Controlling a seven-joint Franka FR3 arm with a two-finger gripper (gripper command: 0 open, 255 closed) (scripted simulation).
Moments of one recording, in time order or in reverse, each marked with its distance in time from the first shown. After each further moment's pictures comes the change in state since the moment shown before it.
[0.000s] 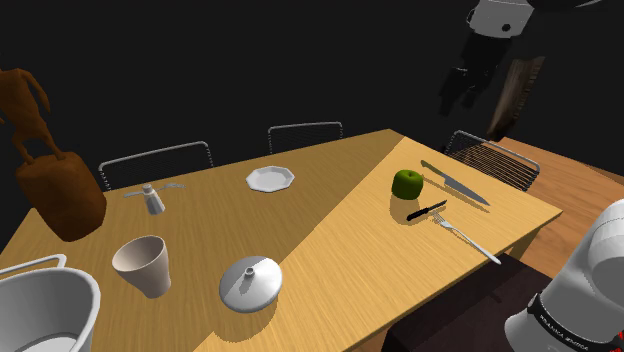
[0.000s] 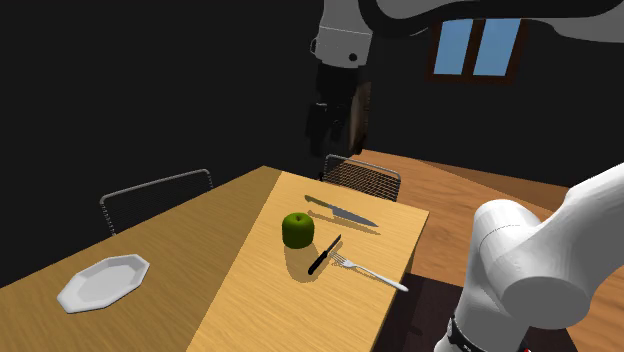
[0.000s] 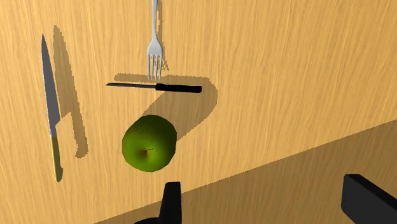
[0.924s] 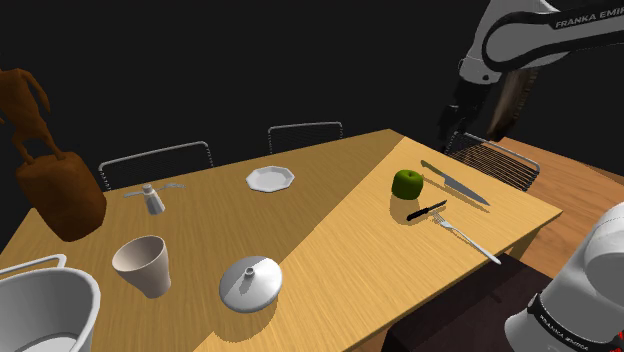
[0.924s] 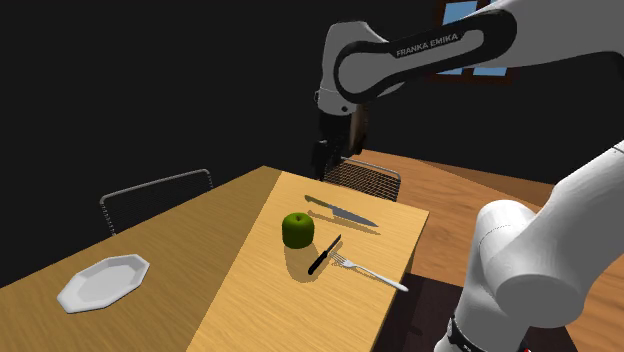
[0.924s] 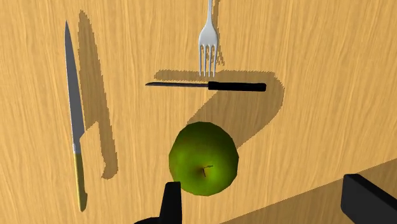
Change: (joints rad) arm -0.066 0.171 -0.216 -0.123 -0.073 0.267 -0.183
